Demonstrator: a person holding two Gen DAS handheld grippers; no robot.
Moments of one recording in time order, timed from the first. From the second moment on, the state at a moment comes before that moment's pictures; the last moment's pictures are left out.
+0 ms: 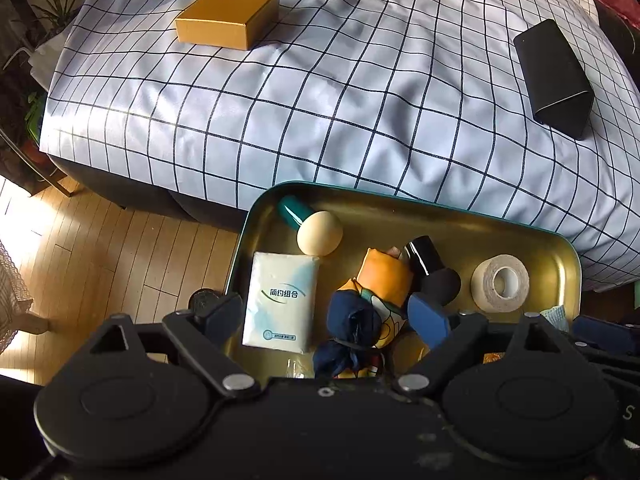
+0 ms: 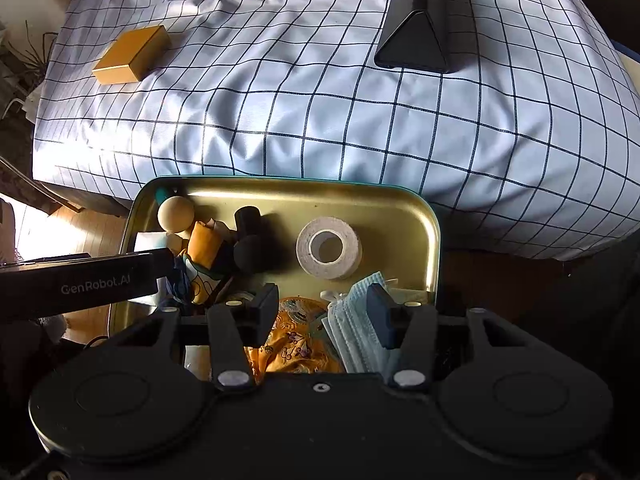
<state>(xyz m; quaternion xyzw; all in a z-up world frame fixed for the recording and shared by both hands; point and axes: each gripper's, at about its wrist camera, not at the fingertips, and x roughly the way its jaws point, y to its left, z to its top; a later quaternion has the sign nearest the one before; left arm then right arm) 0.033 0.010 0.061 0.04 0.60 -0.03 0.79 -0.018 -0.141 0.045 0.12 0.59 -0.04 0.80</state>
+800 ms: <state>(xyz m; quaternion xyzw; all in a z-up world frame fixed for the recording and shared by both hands) 0.036 0.008 0.056 0.06 0.61 -0.04 0.79 -0.015 -0.139 0.043 0.13 0.59 -0.03 0.80</state>
